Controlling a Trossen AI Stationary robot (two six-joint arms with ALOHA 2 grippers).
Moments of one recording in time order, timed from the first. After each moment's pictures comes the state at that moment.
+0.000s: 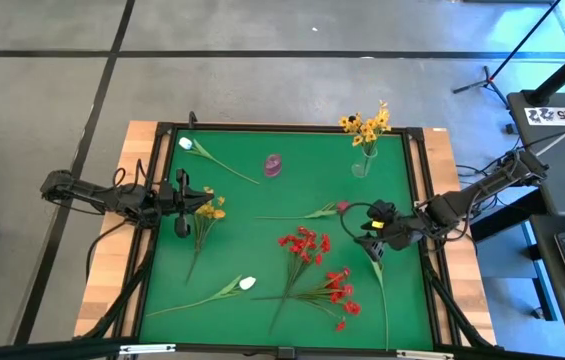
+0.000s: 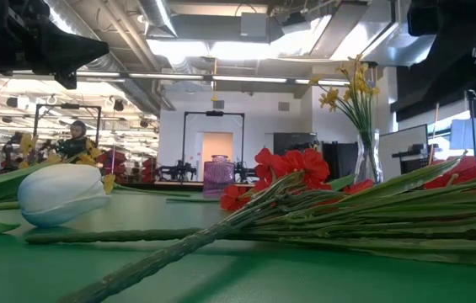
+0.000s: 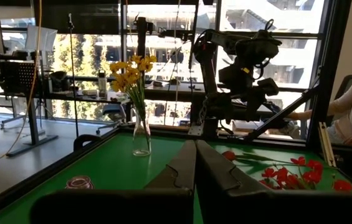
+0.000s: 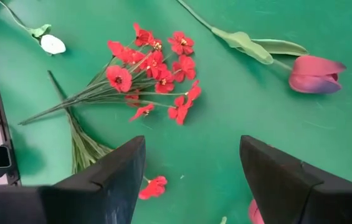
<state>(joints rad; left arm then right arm) -0.22 0.14 0.01 0.28 -0.43 0.01 0.50 1.00 0.75 -0.69 0.35 1.06</state>
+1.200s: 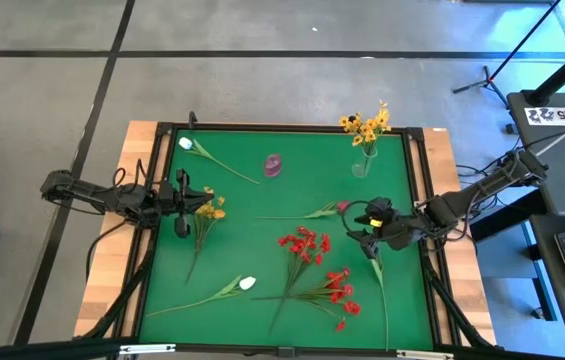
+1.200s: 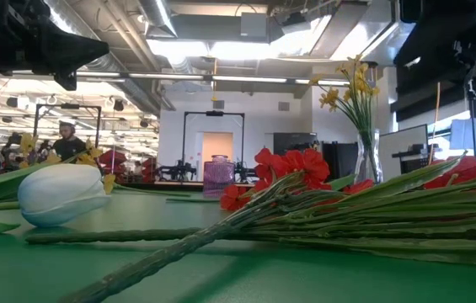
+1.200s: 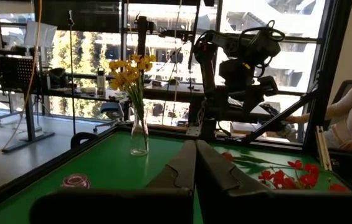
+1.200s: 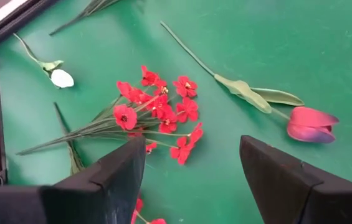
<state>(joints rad) -0.22 0.14 0.01 0.28 -0.43 -0.04 0.50 1.01 0.75 -0.59 0.48 0.97</state>
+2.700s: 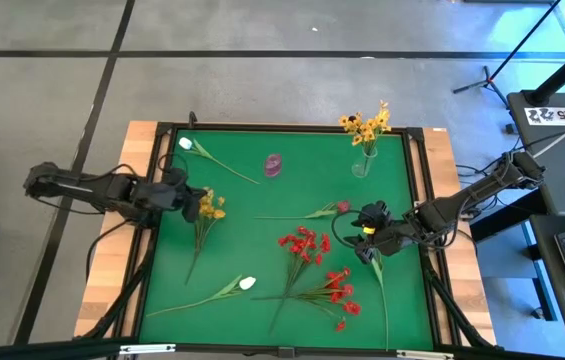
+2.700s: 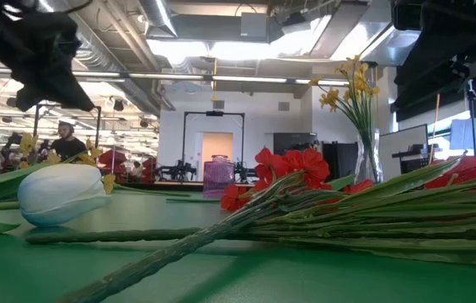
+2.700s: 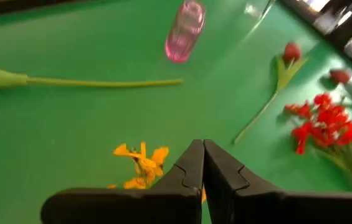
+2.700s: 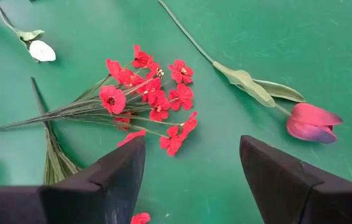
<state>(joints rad) -0.13 0.51 0.45 -0.68 -0.51 -0.88 0.50 1.10 0.75 -0.57 0.46 0.91</state>
